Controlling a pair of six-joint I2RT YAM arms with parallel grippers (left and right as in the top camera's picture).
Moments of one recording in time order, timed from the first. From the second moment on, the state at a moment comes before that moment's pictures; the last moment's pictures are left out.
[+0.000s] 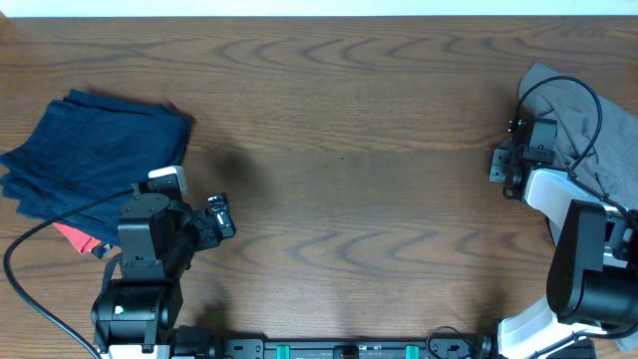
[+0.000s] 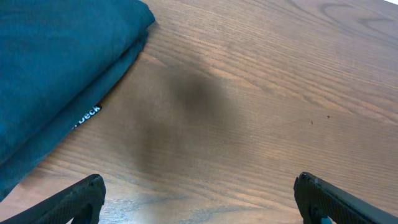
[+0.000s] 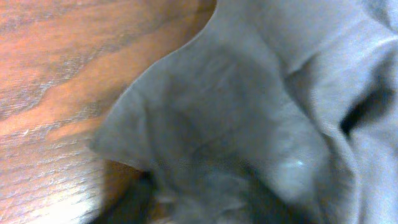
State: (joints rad) left arm -0.02 0.69 0.69 -0.74 0.04 -0.28; right arm -0.17 1.80 0.84 -0.08 0.23 -0.01
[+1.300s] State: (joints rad) left arm -0.02 0.69 0.69 -0.62 0.04 -0.33; right arm -0.20 1.76 1.22 -0.67 0.02 0.19
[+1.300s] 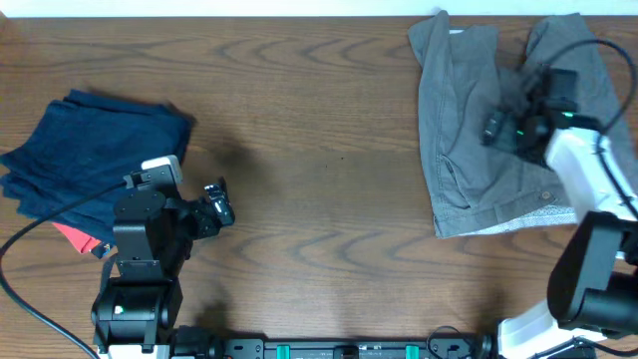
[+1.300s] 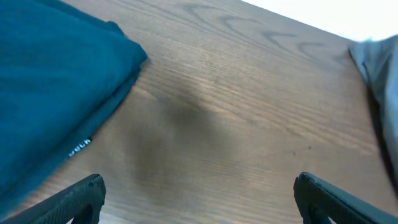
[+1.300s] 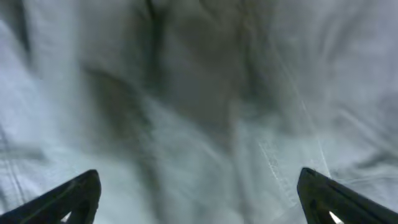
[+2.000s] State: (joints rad) left arm -0.02 0.82 0.69 -0.63 0.07 -0.44; right arm 0.13 1.75 1.07 -0.74 -0.09 0.10
